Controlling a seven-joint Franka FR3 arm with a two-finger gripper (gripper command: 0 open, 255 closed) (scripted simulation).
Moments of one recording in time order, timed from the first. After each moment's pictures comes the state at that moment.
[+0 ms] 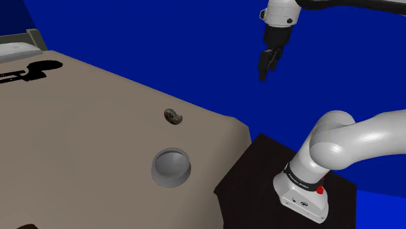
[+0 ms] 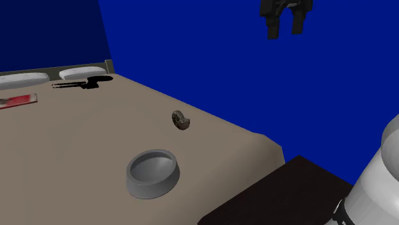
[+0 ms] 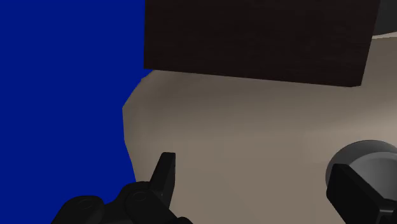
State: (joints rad) arm -0.01 -0.82 0.05 -2.33 -0.07 1.43 0.00
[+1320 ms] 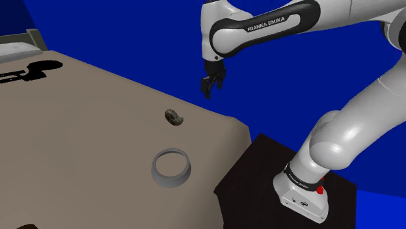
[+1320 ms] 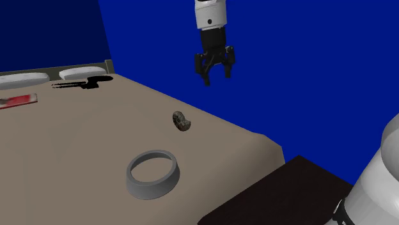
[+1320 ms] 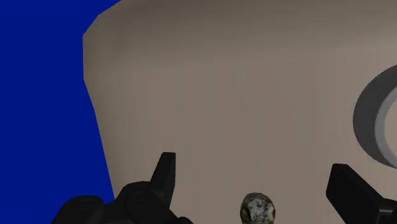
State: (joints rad) arm -0.01 -0.24 0.14 -2.23 -0.10 1.90 0.12
